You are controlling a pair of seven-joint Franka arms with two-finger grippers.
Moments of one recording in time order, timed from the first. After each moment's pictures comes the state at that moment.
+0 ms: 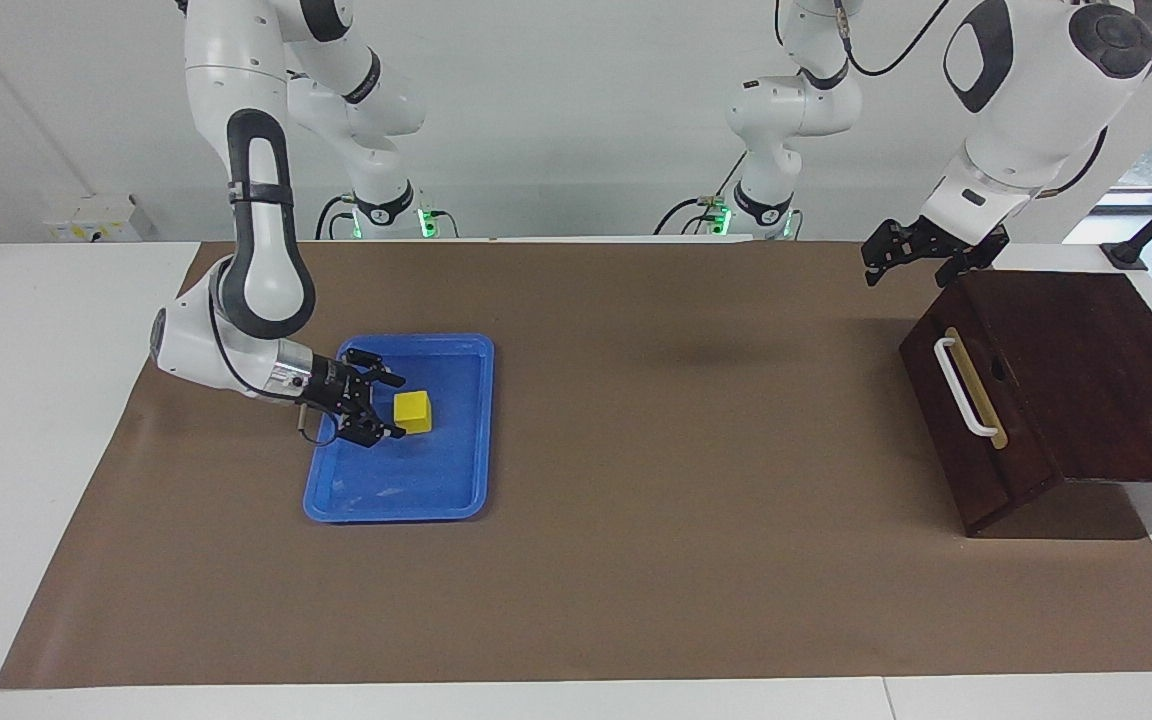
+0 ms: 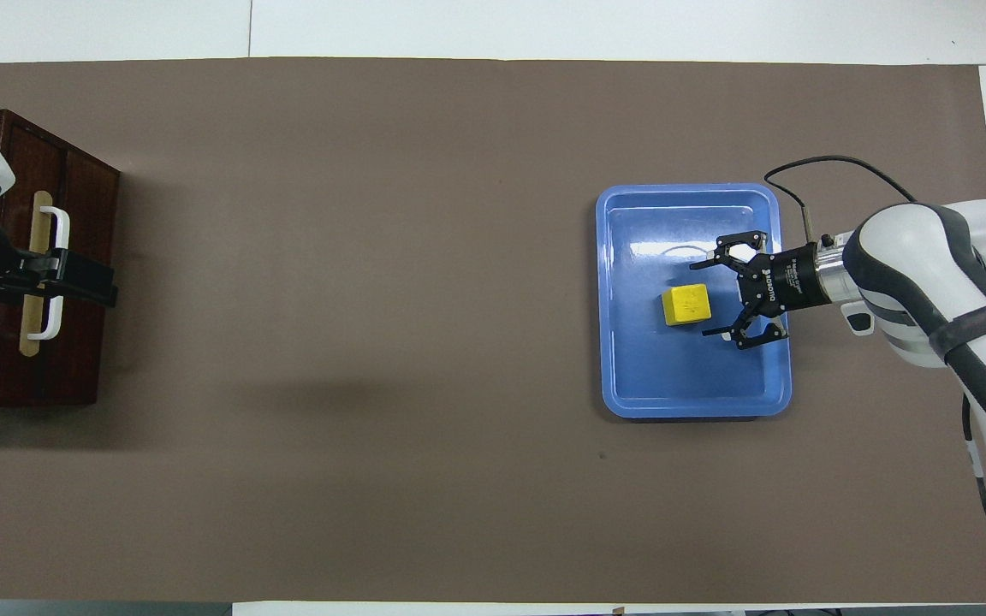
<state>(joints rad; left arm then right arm) -0.03 -0.02 -0.07 -1.66 -0.01 1.54 0.02 -0.10 0.33 0.03 -2.03 0.84 1.99 0.86</state>
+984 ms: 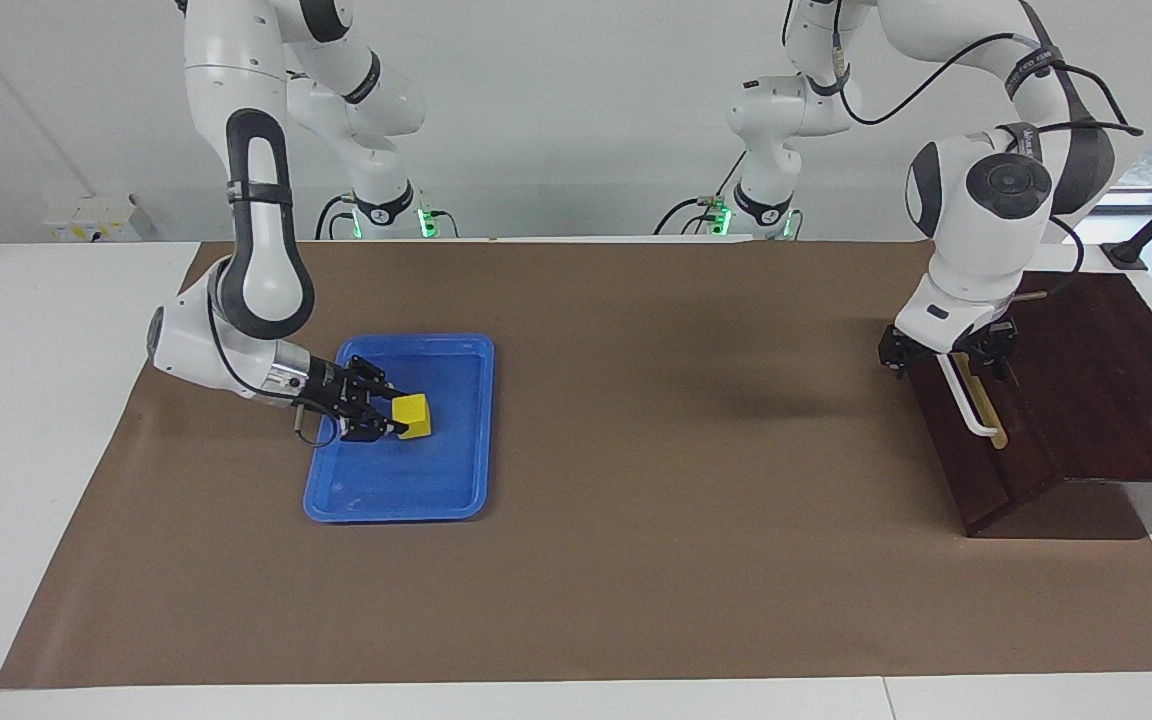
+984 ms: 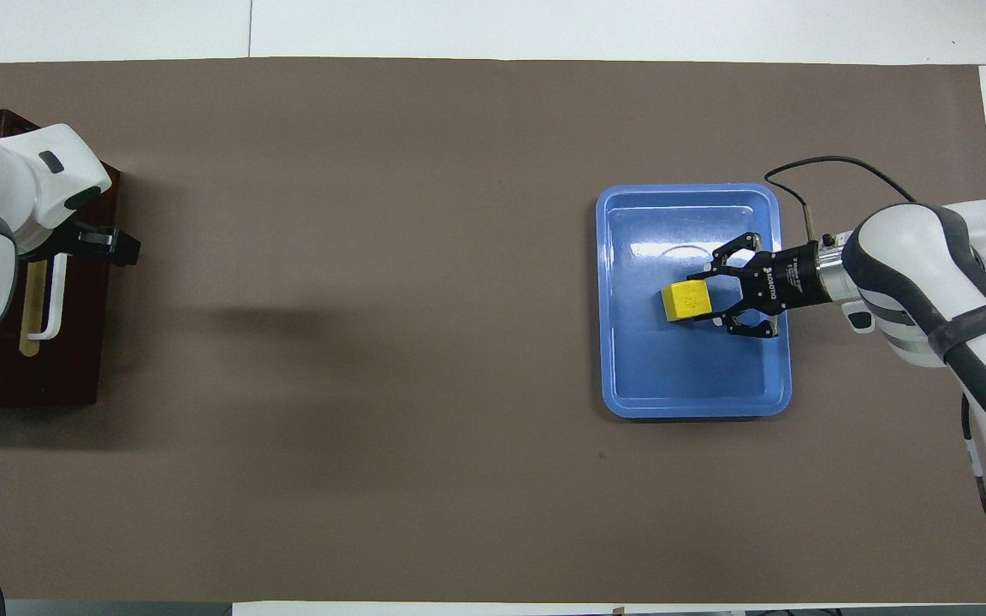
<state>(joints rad) -0.03 0.13 -0.07 -1.82 0.33 1.93 0.02 -0.10 0.32 0.03 -1.99 0.84 1.98 0.88</state>
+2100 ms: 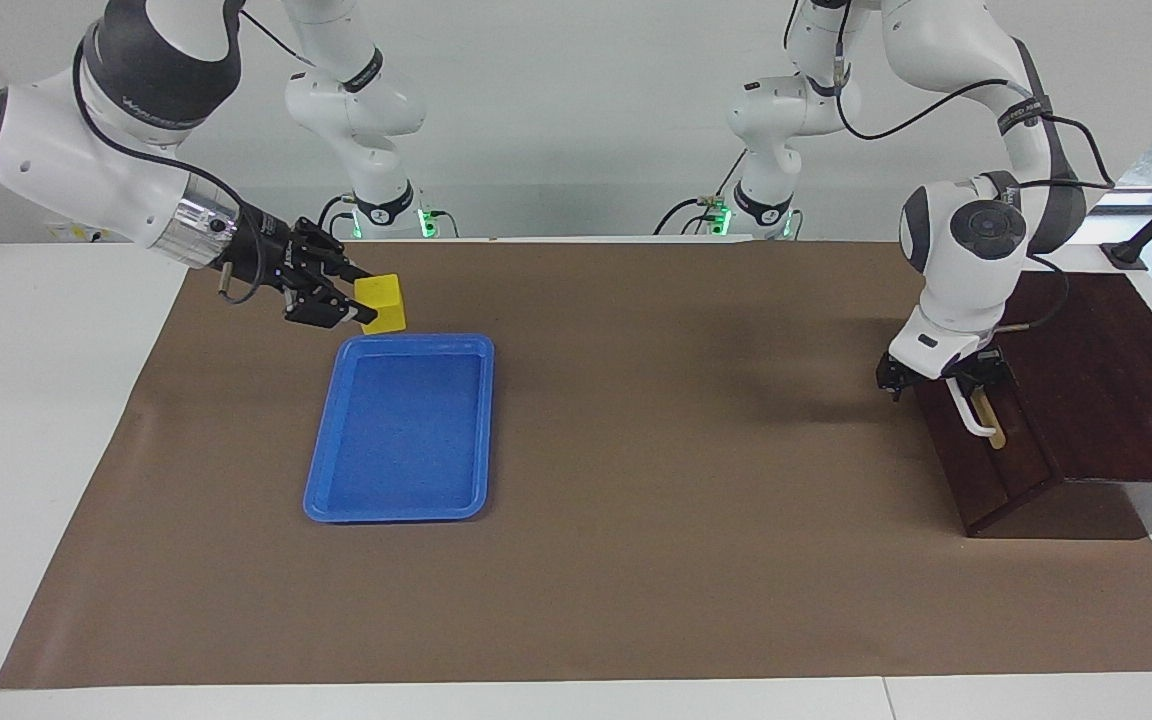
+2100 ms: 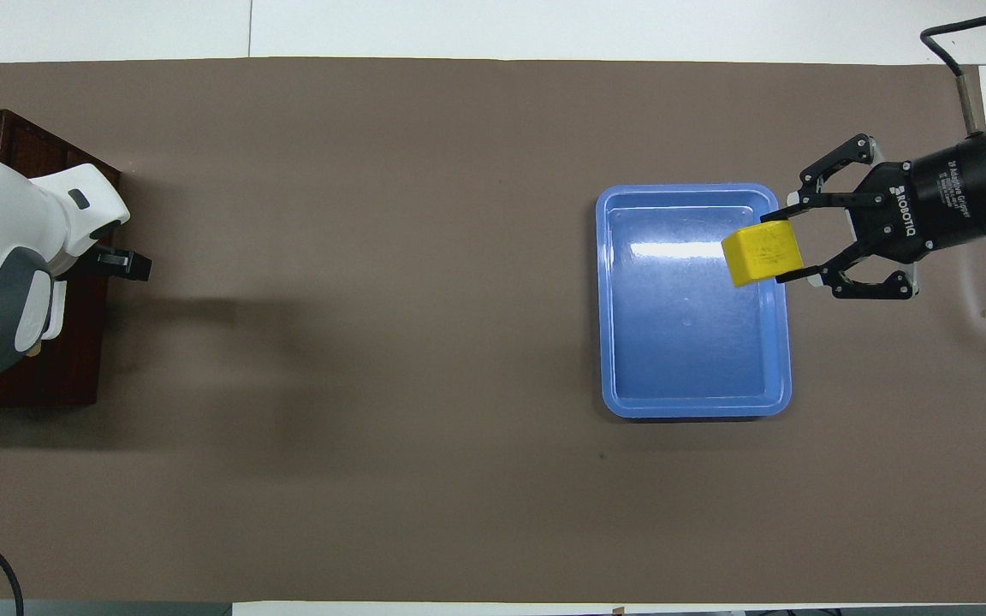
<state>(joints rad) 0.03 0.14 -0.07 -1.98 0.35 2.14 0.02 -0.10 0.12 0.03 -1.60 0.68 1.53 1.26</state>
